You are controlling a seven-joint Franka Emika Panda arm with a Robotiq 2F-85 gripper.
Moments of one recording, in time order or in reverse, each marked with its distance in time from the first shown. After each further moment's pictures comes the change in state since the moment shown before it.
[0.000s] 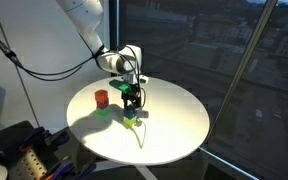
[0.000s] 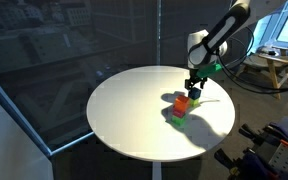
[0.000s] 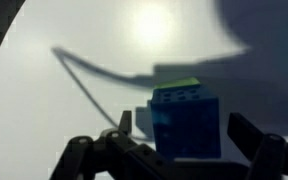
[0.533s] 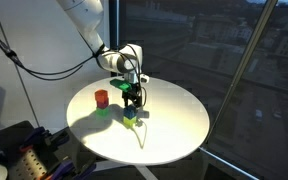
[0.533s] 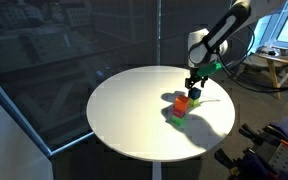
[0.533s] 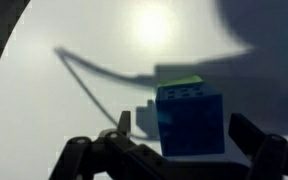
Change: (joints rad) arm 0.000 -0.007 -0.006 0.004 0.000 -0.011 0.000
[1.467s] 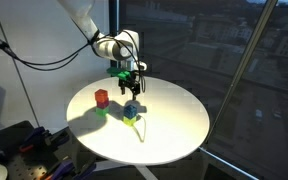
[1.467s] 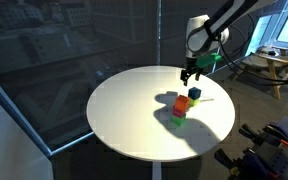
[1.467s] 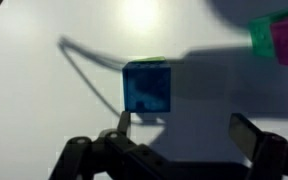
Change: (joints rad) arm 0.000 -0.115 0.053 -0.021 0.041 -0.022 -0.101
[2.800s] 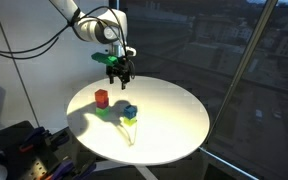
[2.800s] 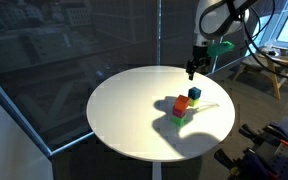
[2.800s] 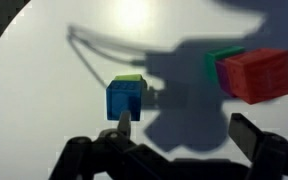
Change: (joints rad) arm 0.010 -0.278 0.039 -0.203 0.029 -0.047 -0.041
